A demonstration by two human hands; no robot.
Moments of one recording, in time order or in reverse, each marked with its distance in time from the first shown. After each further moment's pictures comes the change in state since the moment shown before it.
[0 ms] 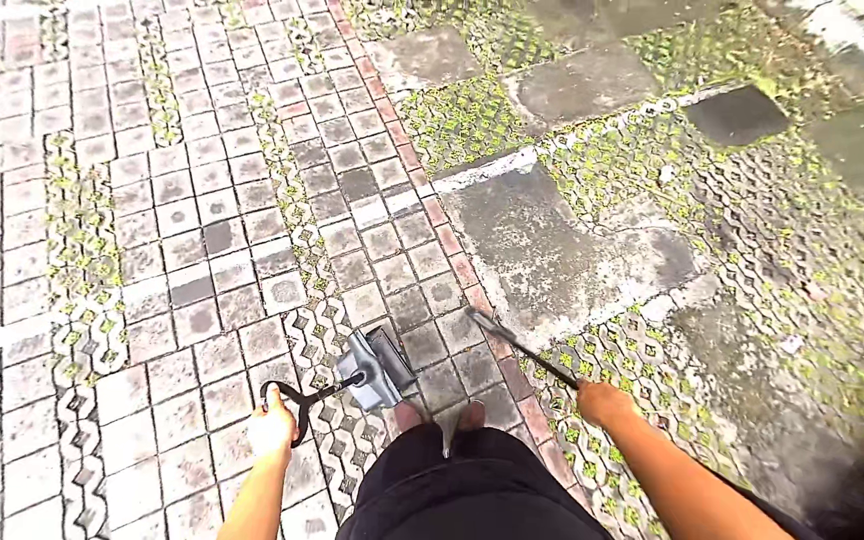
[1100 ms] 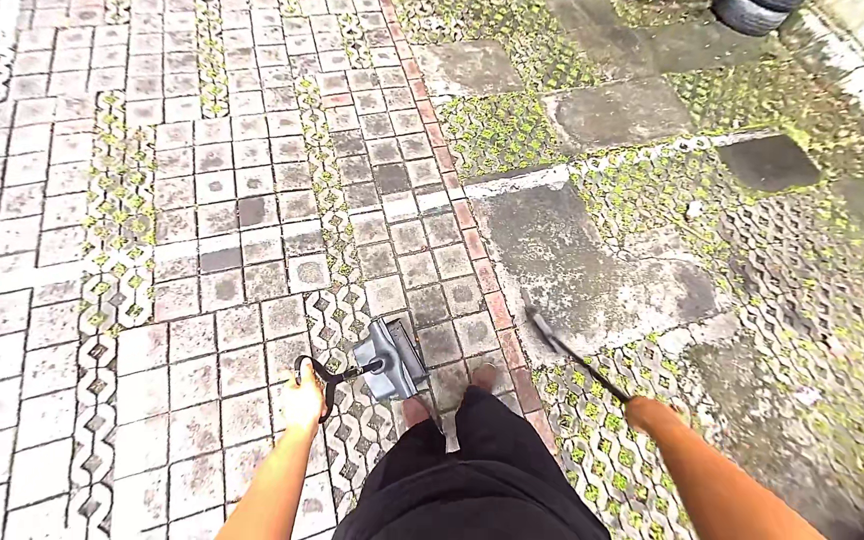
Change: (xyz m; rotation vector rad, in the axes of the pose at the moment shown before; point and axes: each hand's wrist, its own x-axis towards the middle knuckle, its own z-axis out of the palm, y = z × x) left_hand 0.013 -0.014 -0.023 -0.102 -0.110 -0.010; right_hand 0.037 0.021 0.014 -0.027 -0.023 0.118
